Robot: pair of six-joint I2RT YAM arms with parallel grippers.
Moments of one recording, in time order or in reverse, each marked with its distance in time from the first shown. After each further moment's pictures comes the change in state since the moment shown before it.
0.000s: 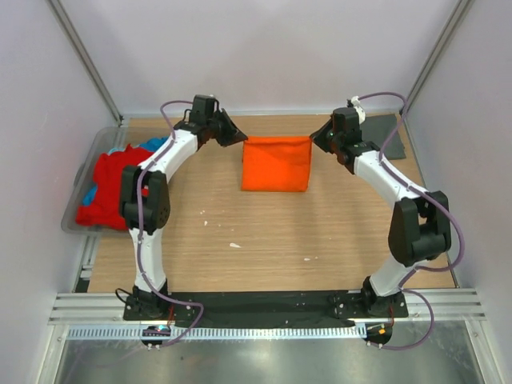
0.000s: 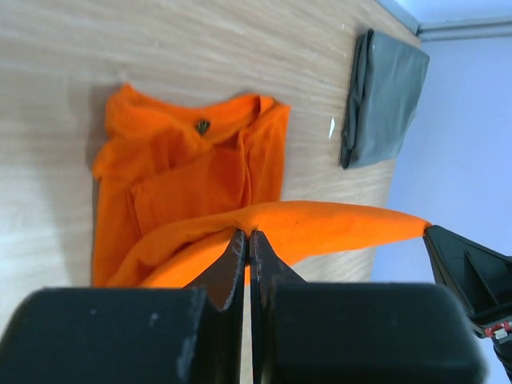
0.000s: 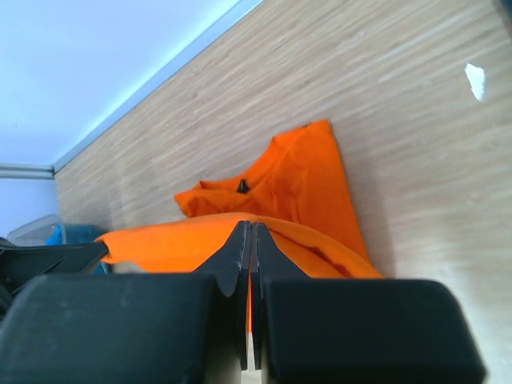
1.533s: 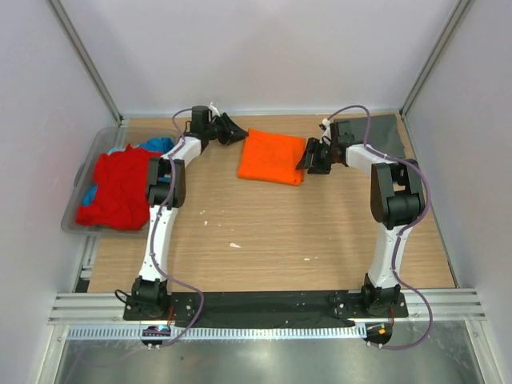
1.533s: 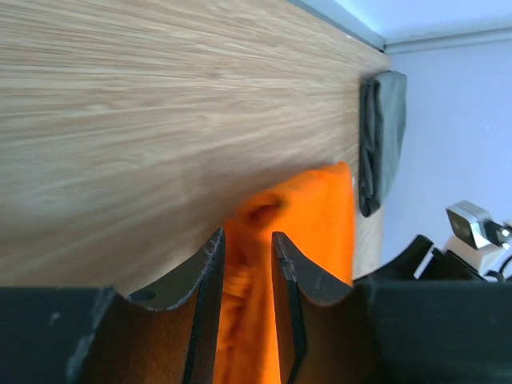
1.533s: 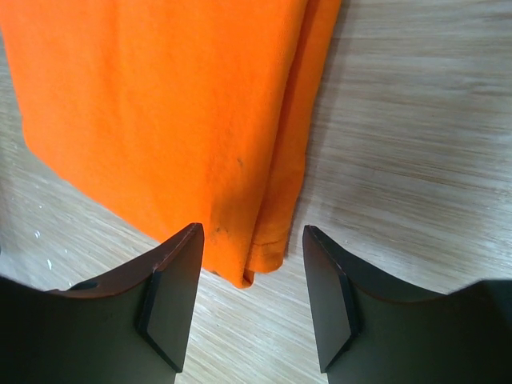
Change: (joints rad) left arm 0.124 0.616 0.438 0.367 0.344 -0.004; right arm -0.108 0.399 0.135 -0.153 -0.519 -0.442
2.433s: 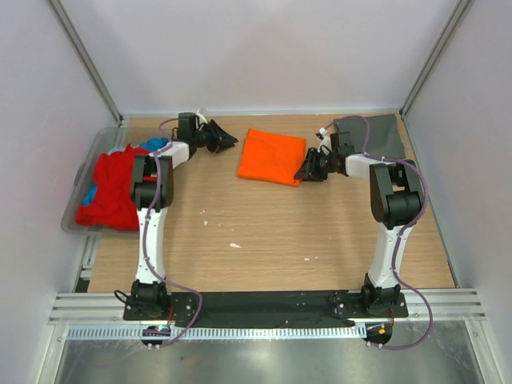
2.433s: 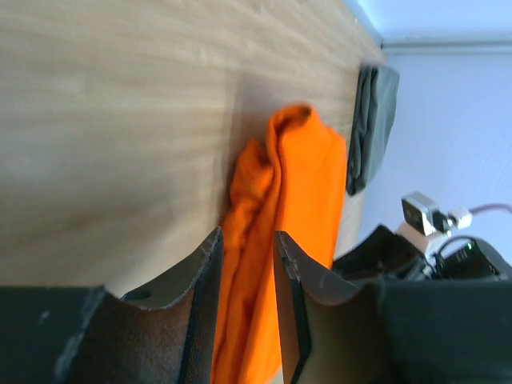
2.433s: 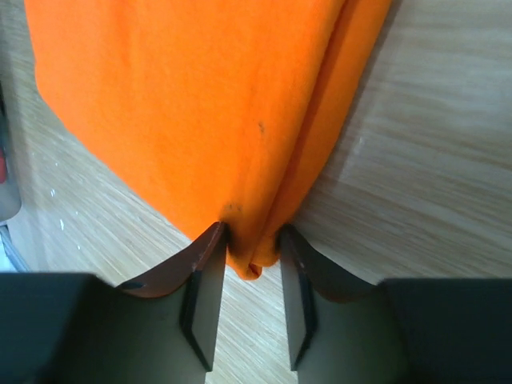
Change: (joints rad) left arm 0.060 -0.138 -0.283 0.082 0.022 -0.077; right arm 0.000 0.000 -0.127 0.145 -0.144 -0.017
